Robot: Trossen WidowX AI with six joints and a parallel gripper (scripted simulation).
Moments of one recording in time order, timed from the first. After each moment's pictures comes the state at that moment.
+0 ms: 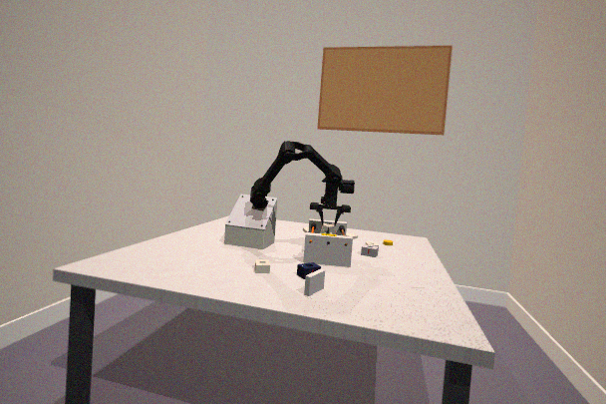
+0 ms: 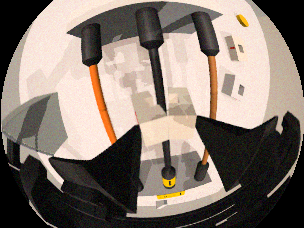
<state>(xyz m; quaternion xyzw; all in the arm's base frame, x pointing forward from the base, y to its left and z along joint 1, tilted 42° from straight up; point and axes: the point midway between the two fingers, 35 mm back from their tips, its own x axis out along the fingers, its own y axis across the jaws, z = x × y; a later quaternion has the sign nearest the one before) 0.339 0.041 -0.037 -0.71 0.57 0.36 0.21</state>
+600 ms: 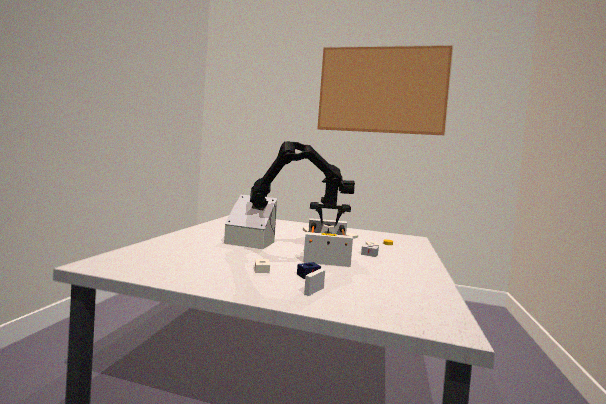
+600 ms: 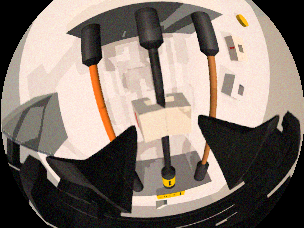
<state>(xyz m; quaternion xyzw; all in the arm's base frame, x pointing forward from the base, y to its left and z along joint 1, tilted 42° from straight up) 0.339 0.041 -0.036 -0.71 0.57 0.36 0.21</state>
